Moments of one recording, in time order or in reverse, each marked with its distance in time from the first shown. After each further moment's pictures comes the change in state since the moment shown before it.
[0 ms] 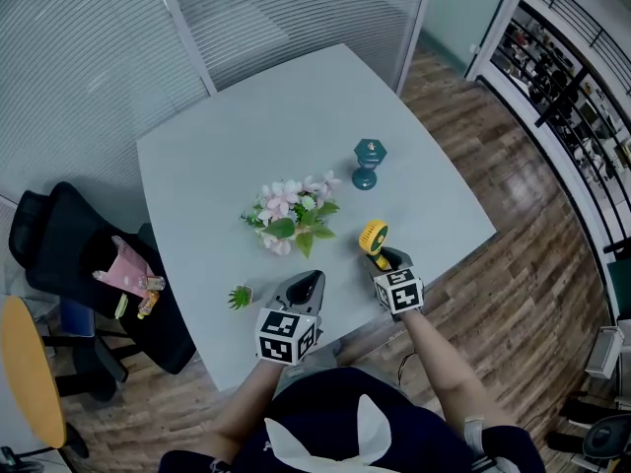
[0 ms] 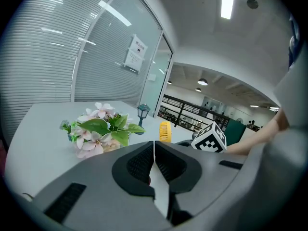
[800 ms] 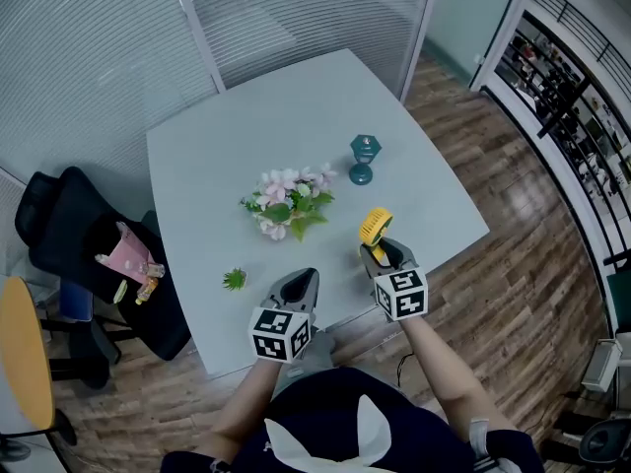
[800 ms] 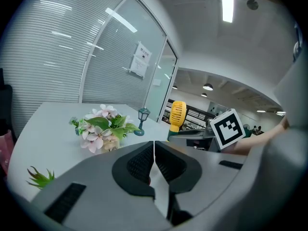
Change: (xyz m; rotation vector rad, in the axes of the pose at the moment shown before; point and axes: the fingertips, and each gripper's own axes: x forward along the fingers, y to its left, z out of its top) left arm -0.028 -0.027 -0.005 -0.048 -0.061 0.065; right arm -0.080 0.023 0.062 -0.008 -0.221 0.034
